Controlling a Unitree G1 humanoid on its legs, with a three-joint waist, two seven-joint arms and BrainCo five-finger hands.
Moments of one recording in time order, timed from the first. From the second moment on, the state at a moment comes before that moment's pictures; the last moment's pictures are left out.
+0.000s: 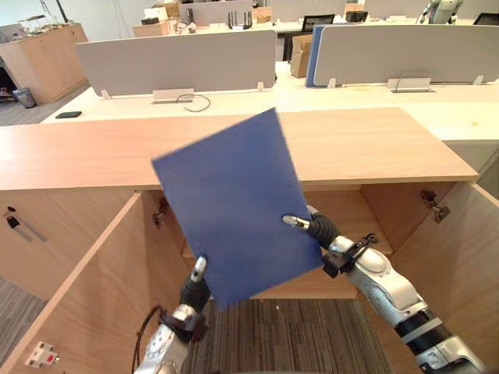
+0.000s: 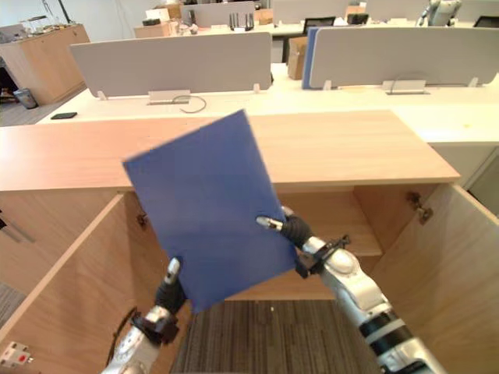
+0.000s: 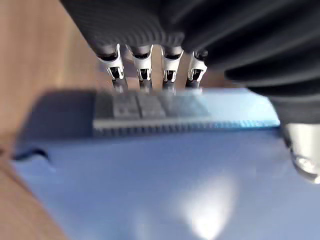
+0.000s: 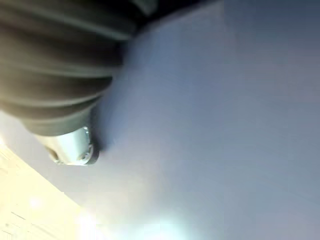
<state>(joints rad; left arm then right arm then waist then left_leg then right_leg) 0.28 0.19 -0.26 0.22 -0.72 -0.13 -0.26 -0.21 -0.59 0.37 0.03 0.52 0.01 0.30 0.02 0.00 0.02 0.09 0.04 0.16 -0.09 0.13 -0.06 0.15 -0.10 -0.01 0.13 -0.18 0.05</state>
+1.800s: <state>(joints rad) 0.19 0.00 0.36 1.01 -0.30 0.01 -0.06 -0.33 -0.17 -0.18 0.70 0.82 -0.07 -0.09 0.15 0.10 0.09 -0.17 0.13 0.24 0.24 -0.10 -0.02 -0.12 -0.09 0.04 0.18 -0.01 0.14</state>
